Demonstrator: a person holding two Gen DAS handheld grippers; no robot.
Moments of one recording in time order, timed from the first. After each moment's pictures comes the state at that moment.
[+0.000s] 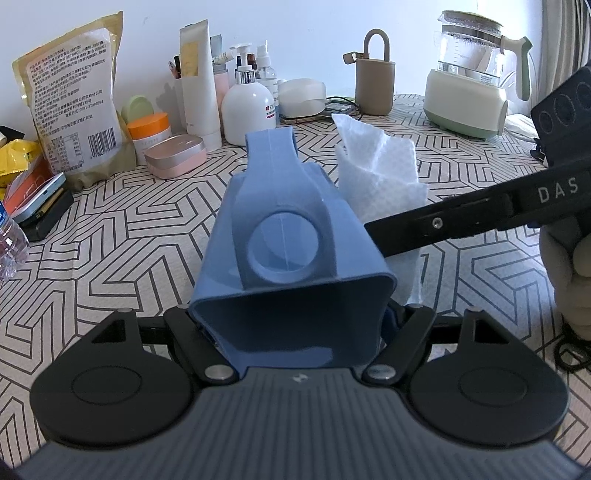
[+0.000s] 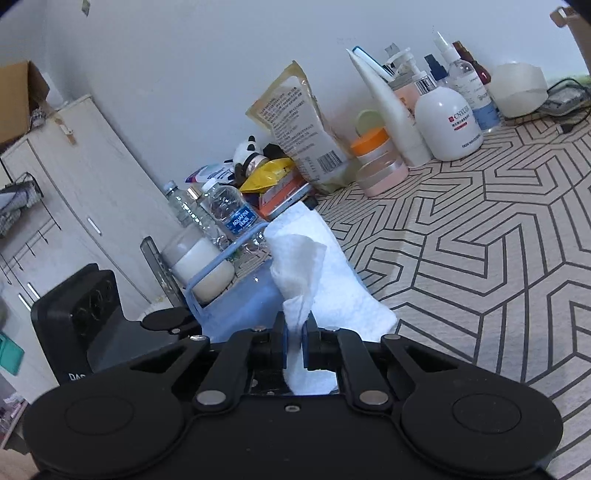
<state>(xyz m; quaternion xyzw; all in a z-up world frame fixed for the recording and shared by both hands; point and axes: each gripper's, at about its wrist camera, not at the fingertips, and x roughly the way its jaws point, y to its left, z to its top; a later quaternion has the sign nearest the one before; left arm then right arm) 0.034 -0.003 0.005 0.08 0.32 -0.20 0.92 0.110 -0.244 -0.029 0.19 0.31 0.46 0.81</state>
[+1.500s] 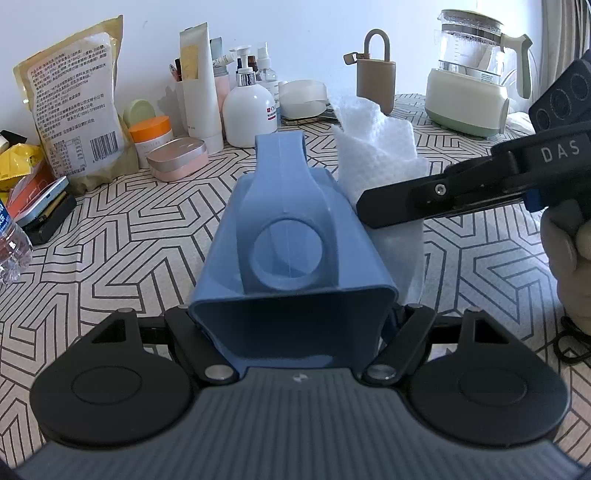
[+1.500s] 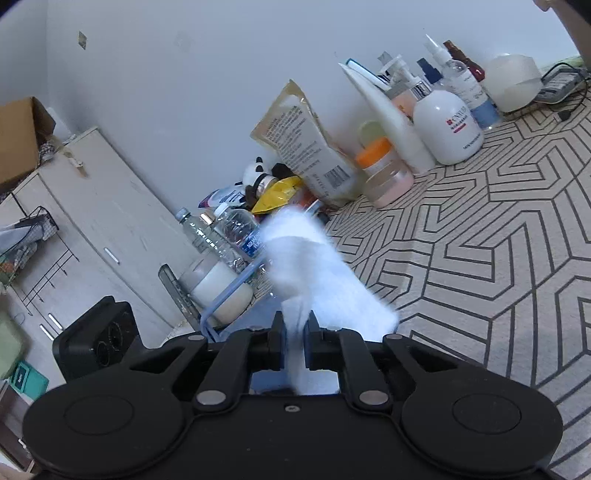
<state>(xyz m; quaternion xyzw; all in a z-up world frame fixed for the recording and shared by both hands) 0.030 -0.003 0.007 0.08 0.32 -0.20 0.92 0.117 -0.249 -0.027 0.24 0.30 0.47 0.79</state>
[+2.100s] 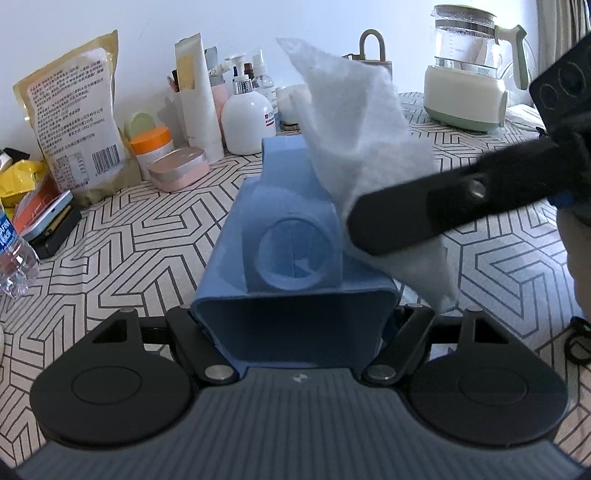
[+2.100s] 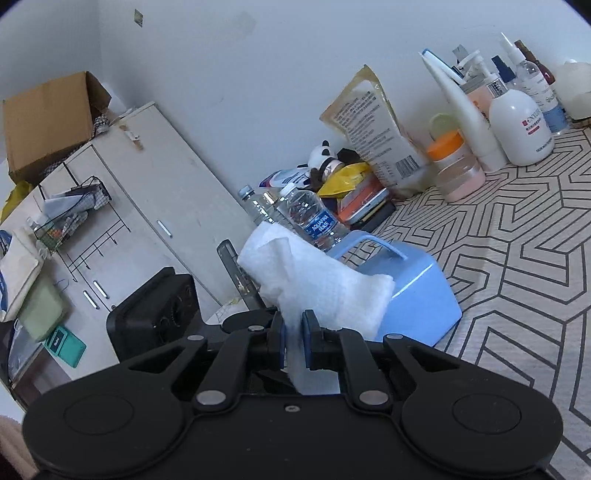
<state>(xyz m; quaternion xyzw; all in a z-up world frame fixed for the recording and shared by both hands) 0.026 -0.011 0.008 0.11 0.31 -0.19 0.93 0.104 -0.233 -0.015 0.22 0.28 0.55 0.76</state>
